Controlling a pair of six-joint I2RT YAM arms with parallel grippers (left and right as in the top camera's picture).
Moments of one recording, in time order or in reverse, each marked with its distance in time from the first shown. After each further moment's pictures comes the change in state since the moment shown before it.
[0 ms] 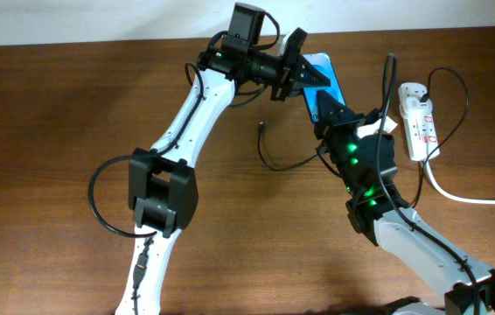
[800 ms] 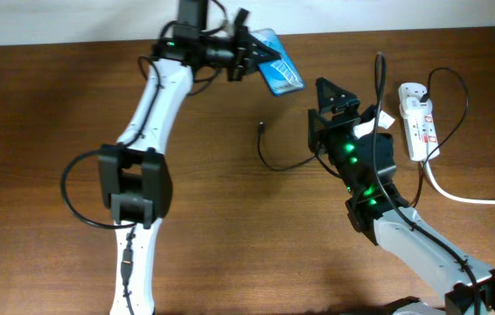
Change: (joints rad) left arm 0.197 0.000 -0.004 0.013 -0.100 0.016; right arm 0.002 0.000 0.009 -0.030 -0.052 -0.085
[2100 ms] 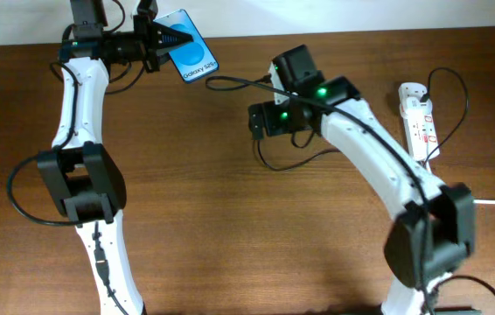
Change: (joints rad) left arm 0.325 0.000 -0.002 -0.070 0.347 0.187; right arm 0.117 0.525 1.055 -1.572 -0.121 -1.377
